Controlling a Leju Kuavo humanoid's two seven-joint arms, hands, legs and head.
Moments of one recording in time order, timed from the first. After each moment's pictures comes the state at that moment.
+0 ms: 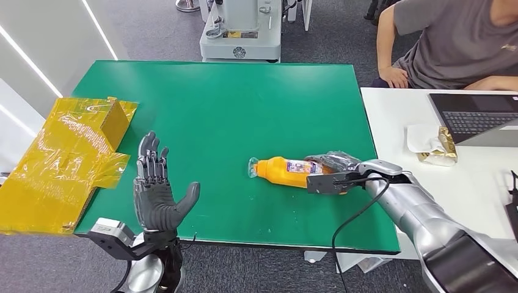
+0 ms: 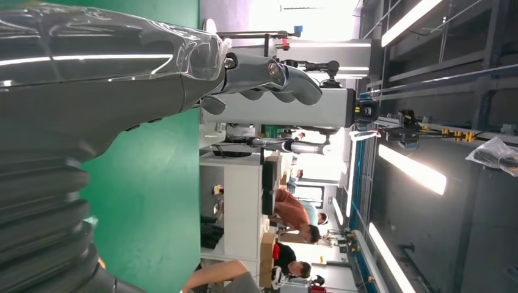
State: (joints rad) left arm -0.02 -0.25 -0.28 -1.42 0.00 0.18 -0.70; right arm -0.92 -0.19 0.89 -0.38 0.62 0.23 -0.52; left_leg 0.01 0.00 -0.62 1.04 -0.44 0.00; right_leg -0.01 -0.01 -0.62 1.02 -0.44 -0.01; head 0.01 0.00
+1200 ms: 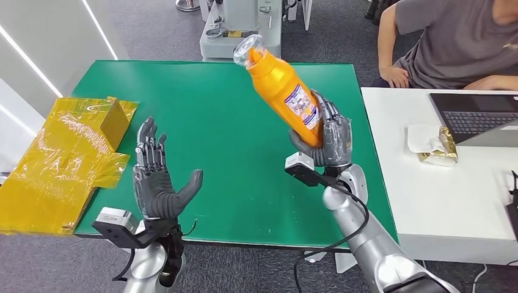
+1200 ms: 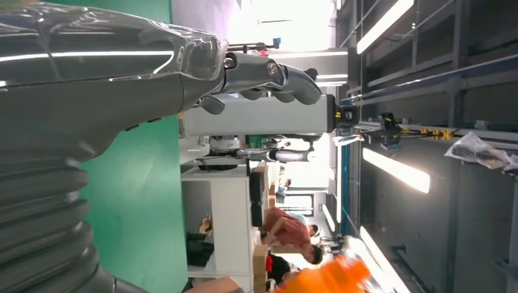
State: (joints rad) left arm -0.09 -0.25 -0.28 -1.39 -0.07 0.21 -0.70; right arm -0.64 0.06 0.40 -0.81 0.51 -0.68 -0.70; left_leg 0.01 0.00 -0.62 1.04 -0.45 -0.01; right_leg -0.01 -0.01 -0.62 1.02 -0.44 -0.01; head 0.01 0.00
